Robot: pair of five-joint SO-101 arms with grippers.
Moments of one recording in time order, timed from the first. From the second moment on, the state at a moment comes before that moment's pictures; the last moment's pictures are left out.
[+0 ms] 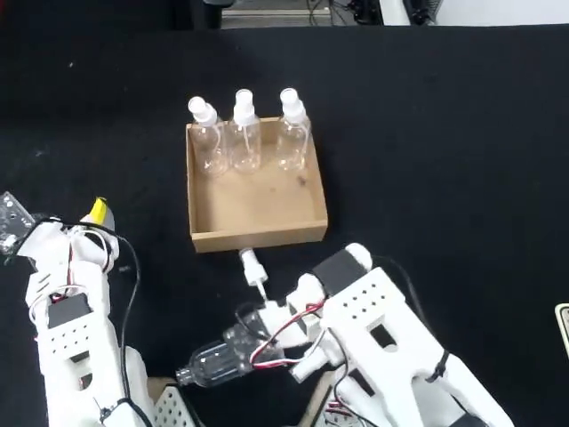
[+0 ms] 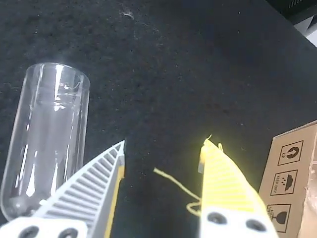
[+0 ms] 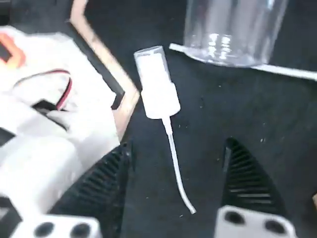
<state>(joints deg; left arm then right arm) -28.6 -62.1 83.3 20.2 20.7 -33.1 -42.6 58.1 93.5 84.1</state>
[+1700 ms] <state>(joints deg) -28.6 -62.1 83.3 20.2 20.4 -6.2 -39.0 63.8 74.5 71.2</state>
